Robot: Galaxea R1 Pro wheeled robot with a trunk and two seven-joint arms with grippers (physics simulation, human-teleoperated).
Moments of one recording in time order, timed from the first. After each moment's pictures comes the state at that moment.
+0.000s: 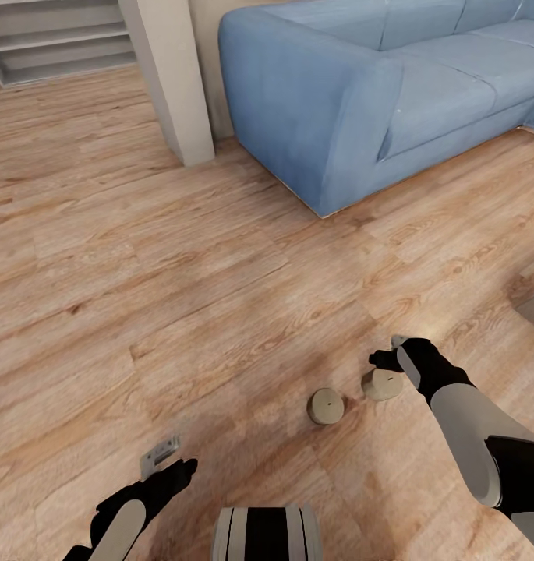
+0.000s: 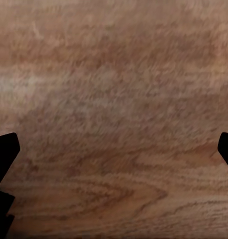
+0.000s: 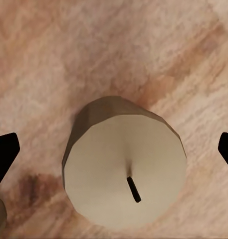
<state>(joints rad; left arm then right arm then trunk) -0.12 0.10 -0.26 -1.51 0.97 0.50 0.71 -1.06 -0.15 -0.09 -0.41 -0.02 0.62 -0.04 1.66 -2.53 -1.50</state>
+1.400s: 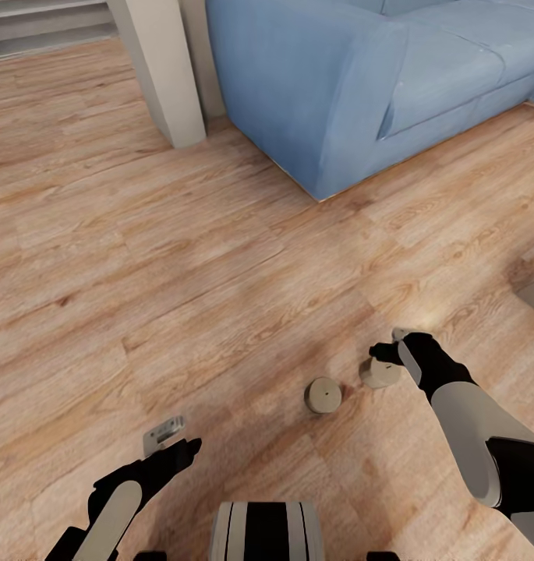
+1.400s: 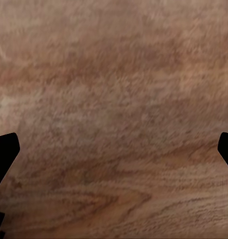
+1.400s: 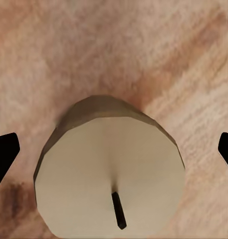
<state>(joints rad) -0.16 0.11 -0.25 -1.60 0.97 0.59 0.71 -1.06 -0.15 -0.10 -0.46 -0.01 0.62 -0.04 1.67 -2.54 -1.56</state>
